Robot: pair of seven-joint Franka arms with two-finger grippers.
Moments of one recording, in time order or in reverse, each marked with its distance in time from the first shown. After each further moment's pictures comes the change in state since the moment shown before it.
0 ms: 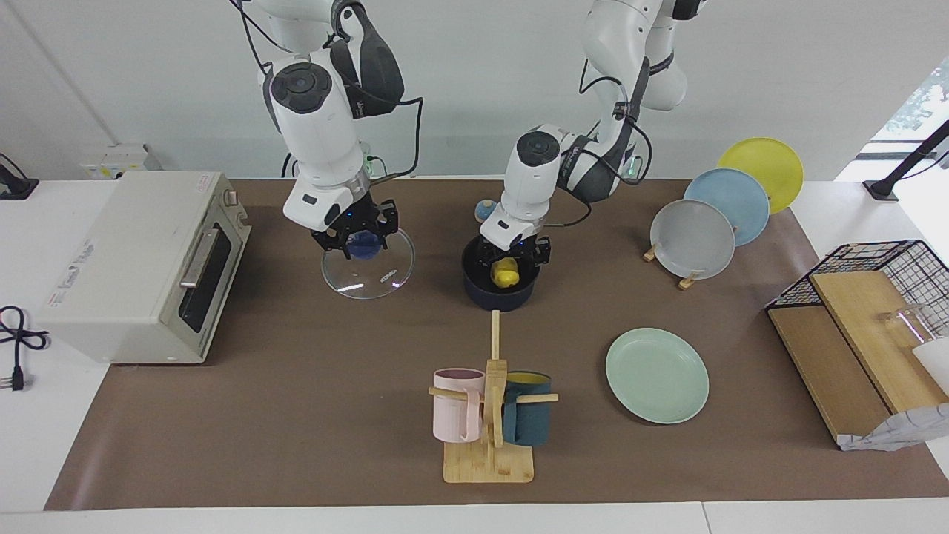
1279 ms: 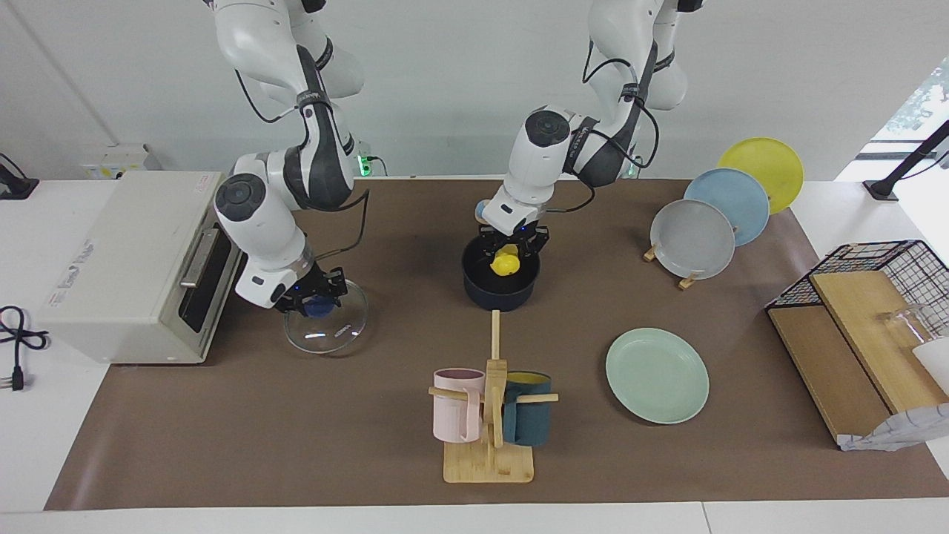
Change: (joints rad) left arm -0.014 -0.032 -0.026 -0.072 -0.067 0.078 0.000; right arm -0.204 0.095 -0.011 -0.139 0.010 0.209 -0.254
